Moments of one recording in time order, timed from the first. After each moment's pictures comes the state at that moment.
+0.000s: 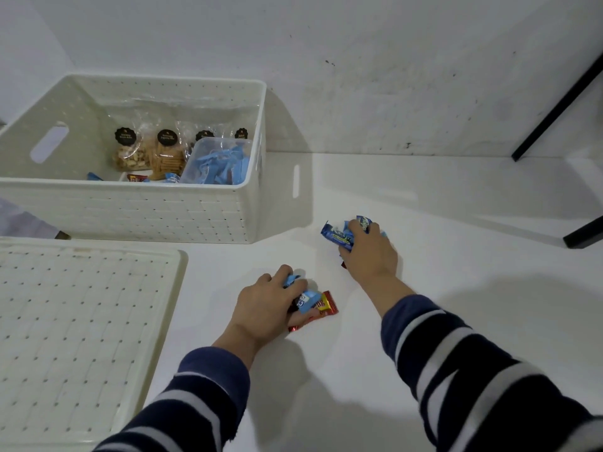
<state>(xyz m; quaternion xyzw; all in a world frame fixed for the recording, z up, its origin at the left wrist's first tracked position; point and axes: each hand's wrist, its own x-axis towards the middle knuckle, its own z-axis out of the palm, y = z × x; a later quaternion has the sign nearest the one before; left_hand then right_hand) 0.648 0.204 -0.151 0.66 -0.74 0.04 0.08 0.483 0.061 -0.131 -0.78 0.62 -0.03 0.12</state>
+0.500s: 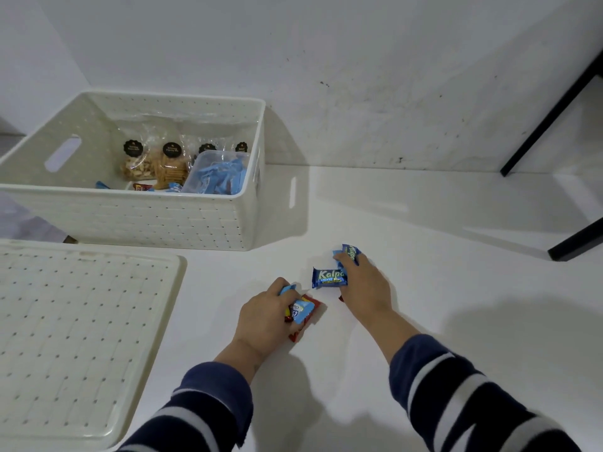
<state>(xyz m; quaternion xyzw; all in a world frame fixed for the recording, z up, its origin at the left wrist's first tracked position) 0.623 0.211 -0.138 0.74 -0.65 -0.15 0.10 0.456 0.099 -0.131 -0.81 0.56 -0.03 0.19</state>
